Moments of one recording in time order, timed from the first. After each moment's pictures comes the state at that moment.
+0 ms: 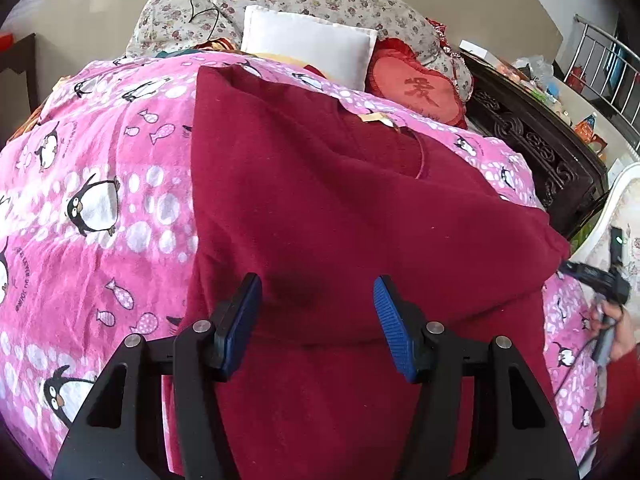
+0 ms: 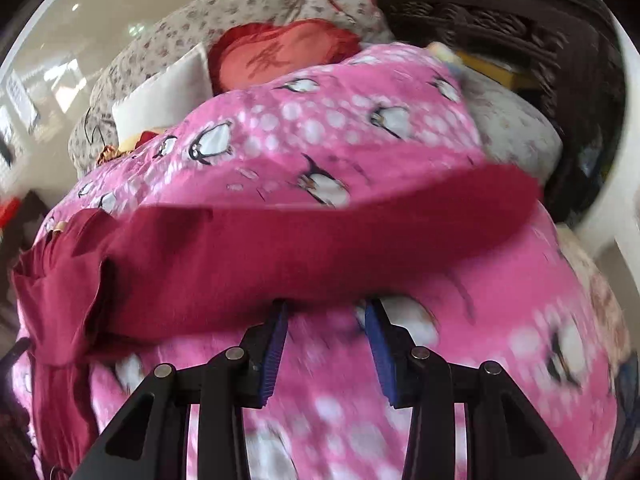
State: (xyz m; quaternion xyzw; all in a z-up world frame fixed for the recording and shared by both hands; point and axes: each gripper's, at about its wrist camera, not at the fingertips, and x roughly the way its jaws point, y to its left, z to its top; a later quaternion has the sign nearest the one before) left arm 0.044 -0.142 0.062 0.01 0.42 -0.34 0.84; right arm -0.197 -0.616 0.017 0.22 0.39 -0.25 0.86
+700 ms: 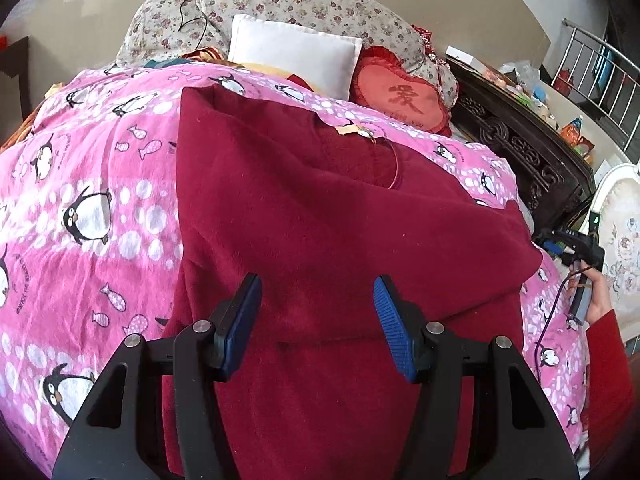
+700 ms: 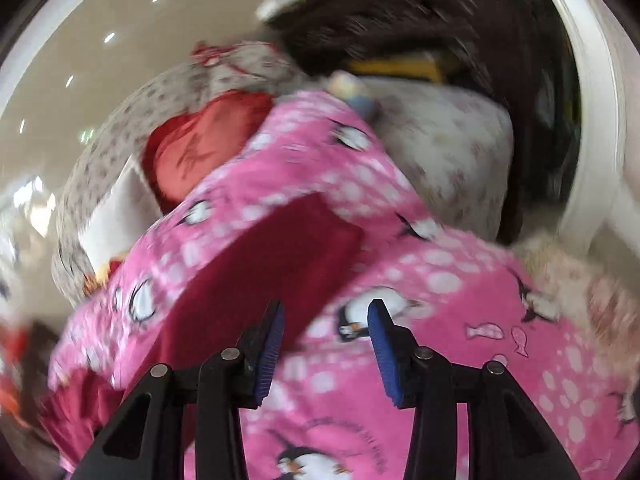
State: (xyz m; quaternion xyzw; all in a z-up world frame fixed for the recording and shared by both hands) left arm 0.036 -0.143 0.074 0.00 0.41 -0.36 0.84; right arm -0.228 -0.732 0.009 0.39 0.26 -0.32 0.82
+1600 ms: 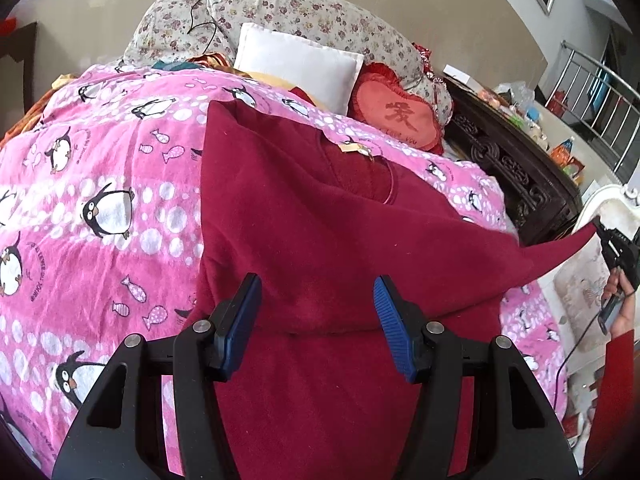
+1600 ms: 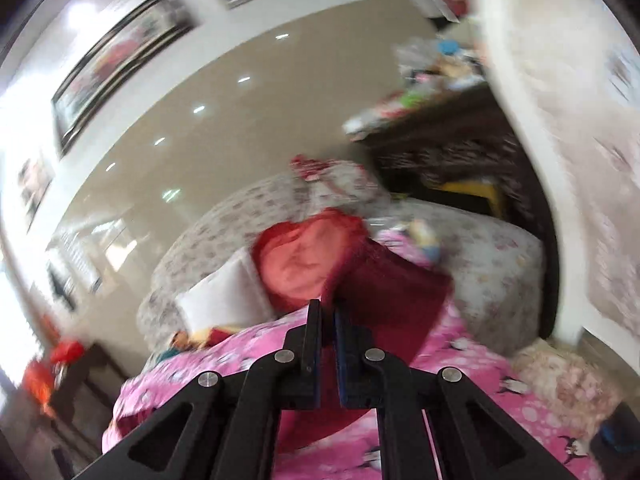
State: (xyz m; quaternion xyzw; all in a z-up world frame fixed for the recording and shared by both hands) left arm 0.033 -0.113 0.090 -0.04 0.40 -0.37 0.83; right arm -0.312 -0.644 0.178 0.28 0.08 -0.23 0.93
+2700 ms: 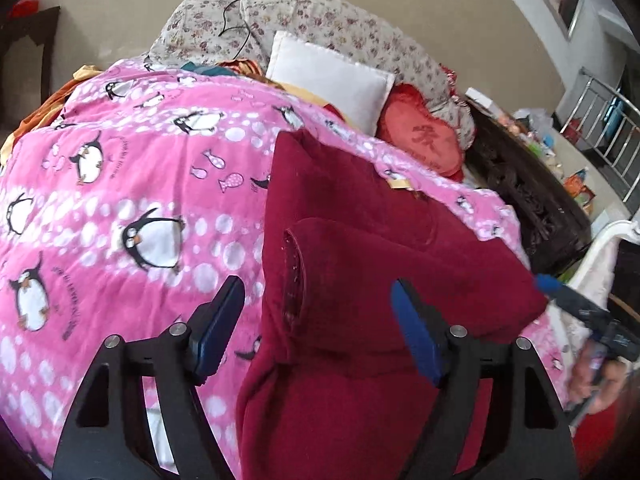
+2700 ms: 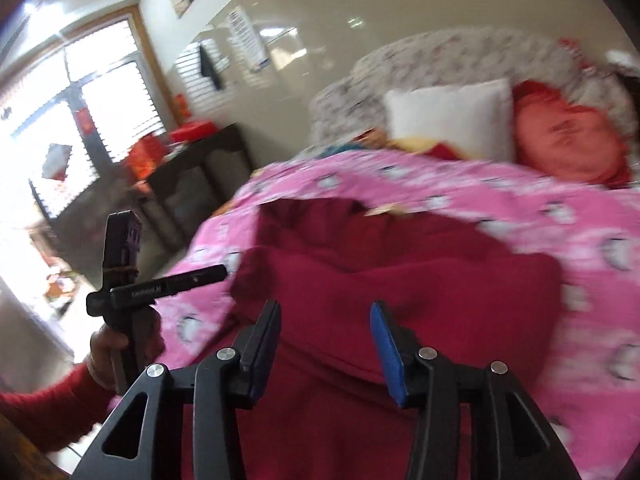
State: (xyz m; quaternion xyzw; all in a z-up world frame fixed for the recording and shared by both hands) left arm 0.083 -0.091 0.085 -0.07 0.41 -0.34 0.85; right arm -0.093 -0.380 0.109 0.13 0.31 0.09 0.94
